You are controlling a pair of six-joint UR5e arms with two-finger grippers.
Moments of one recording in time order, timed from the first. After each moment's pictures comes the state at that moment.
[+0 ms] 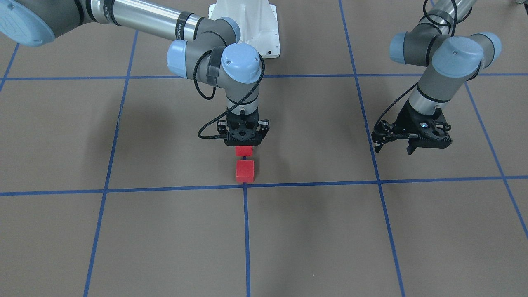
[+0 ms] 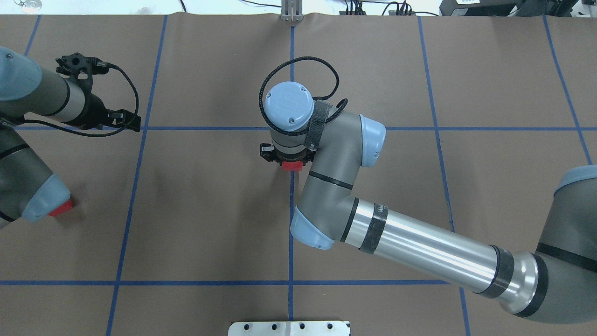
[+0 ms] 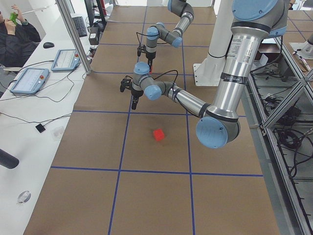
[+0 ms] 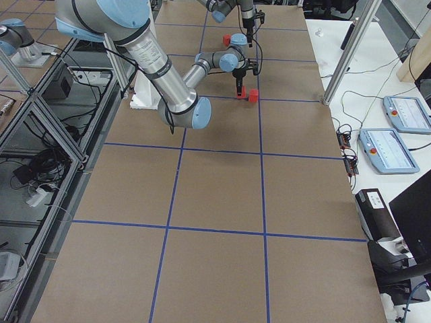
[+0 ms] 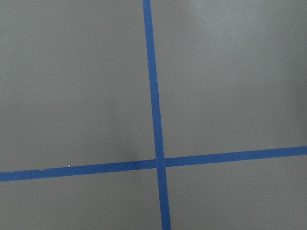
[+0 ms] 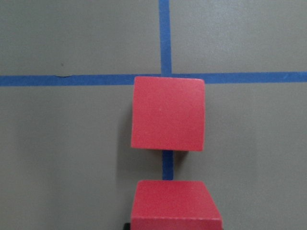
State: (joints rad) left arm -0.88 -1.82 -1.73 -1.95 -1.98 -0.89; right arm 0.51 -0.67 1.35 -1.52 1.81 1.22
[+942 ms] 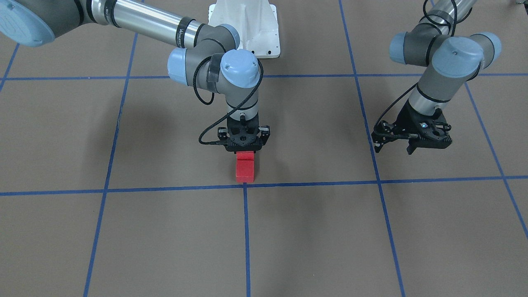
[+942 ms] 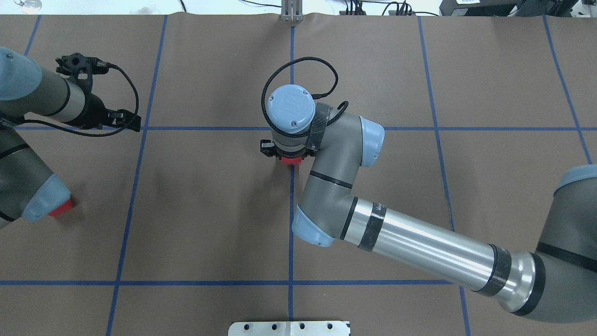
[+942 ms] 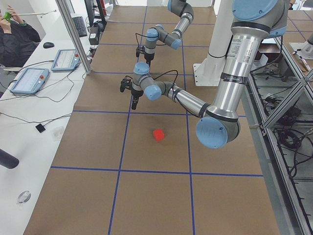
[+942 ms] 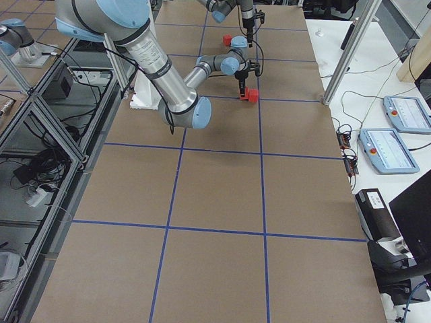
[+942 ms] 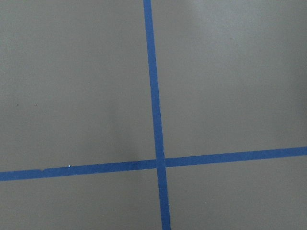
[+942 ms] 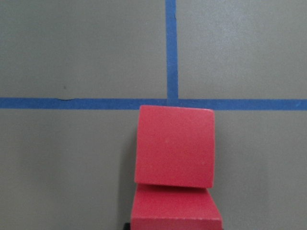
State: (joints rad) left arm -0.88 -1.82 -1.73 -1.95 -1.98 -0.89; right arm 0.51 -0.66 1.31 -1.44 1.77 1.21
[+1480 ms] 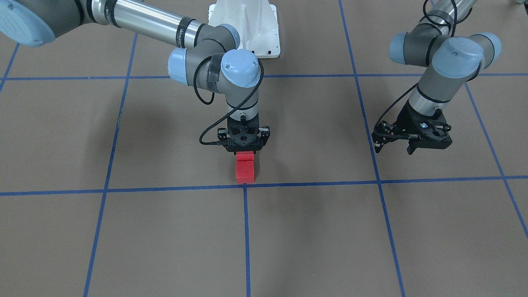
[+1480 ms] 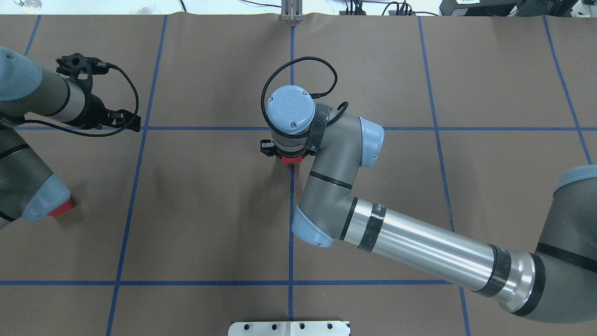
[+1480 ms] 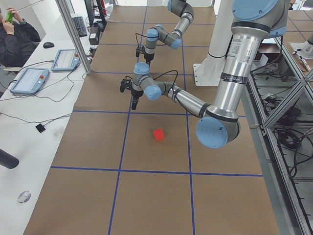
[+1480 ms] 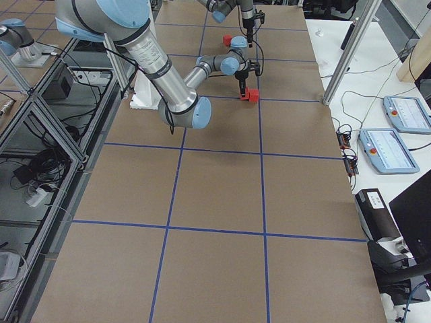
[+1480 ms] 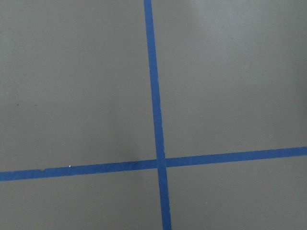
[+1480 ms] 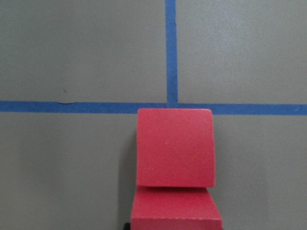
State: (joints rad) left arm -0.88 -1.82 -1.72 -1.95 -1.98 -0.89; right arm 0.51 -0.66 1.31 -1.44 1.76 1.19
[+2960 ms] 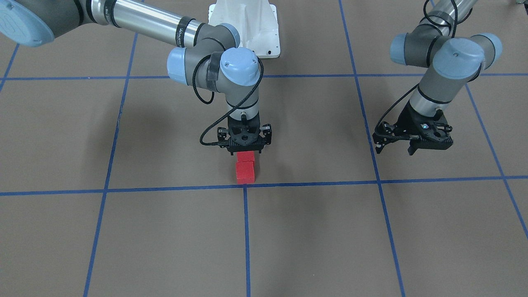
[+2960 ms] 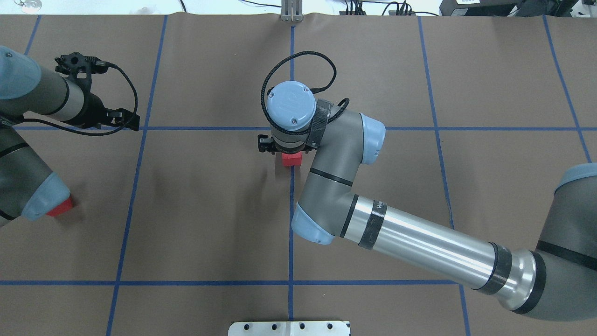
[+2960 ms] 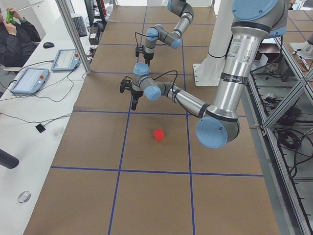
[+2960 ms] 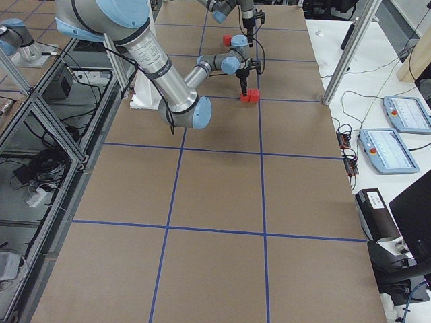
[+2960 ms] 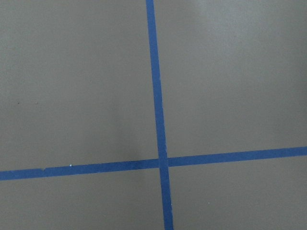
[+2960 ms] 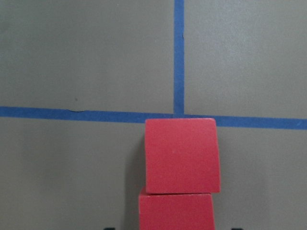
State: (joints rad) left arm -0.89 -1.82 -1.72 -1.95 -1.99 -0.88; right arm 0.52 -0.66 1.32 -1.43 1.76 1.17
